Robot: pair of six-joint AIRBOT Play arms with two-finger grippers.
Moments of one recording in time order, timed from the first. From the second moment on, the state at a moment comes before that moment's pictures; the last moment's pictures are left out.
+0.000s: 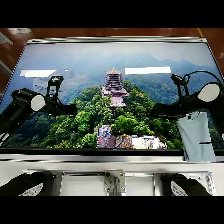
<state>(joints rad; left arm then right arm) -0.38 -1.14 1.06 1.55 -1.14 -1.82 0.03 -1.06 1.07 -1.17 1.40 1.51</state>
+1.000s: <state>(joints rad) -0.38 -1.14 1.06 1.55 -1.13 -1.82 0.03 -1.09 1.07 -1.09 1.29 1.51</state>
